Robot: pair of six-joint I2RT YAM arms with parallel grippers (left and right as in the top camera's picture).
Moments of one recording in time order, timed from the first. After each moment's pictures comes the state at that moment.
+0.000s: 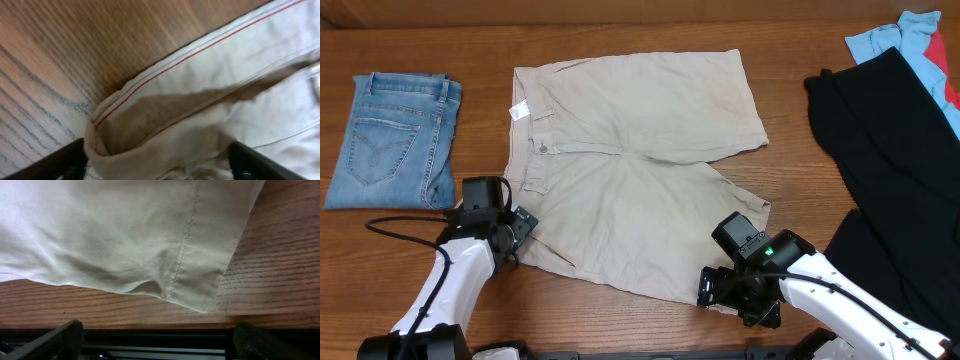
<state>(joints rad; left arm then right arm) 0.12 1.37 0.59 -0.49 -0.11 -0.81 0.64 1.26 0.64 -1.01 -0.31 0.86</state>
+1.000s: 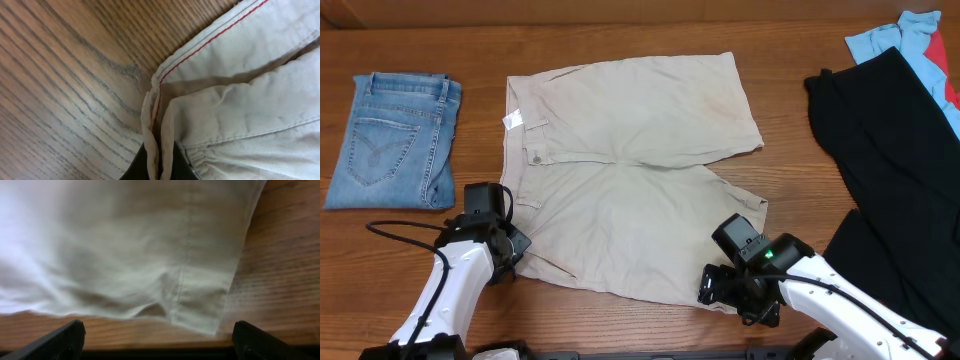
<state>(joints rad) 0.12 1.34 0.59 -0.65 -0.14 -0.76 0.64 1.26 0.61 -0.96 -0.26 0.91</state>
